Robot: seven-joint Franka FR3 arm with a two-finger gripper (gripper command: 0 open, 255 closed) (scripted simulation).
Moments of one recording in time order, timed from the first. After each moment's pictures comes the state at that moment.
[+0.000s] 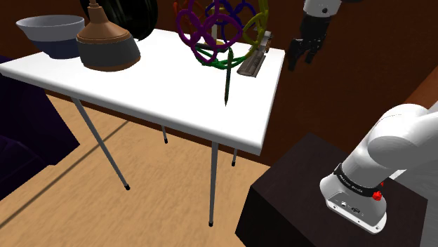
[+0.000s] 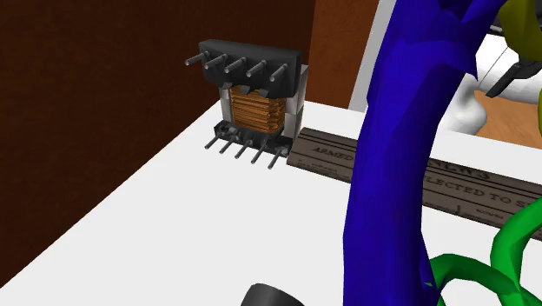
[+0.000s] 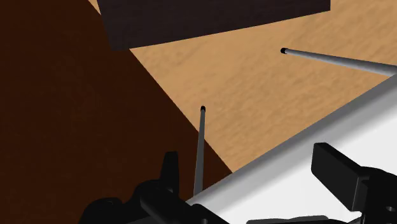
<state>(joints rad) -0.01 -0.74 0.04 -2.42 -0.06 1.71 0.16</state>
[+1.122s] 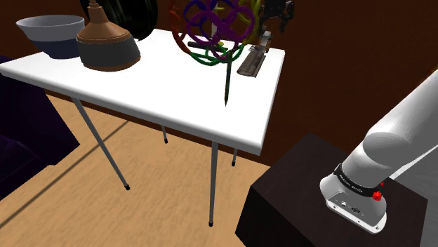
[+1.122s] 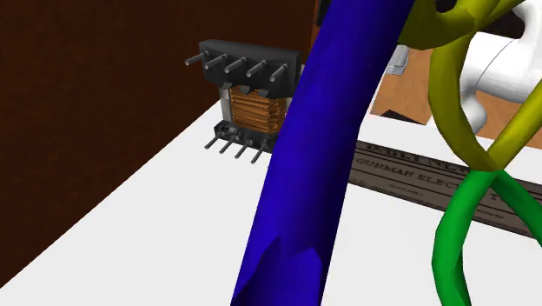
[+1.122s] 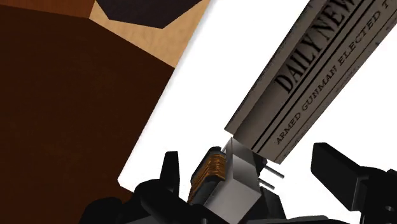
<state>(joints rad) -0.13 -0.11 0.06 -1.71 -0.12 1.58 0.47</state>
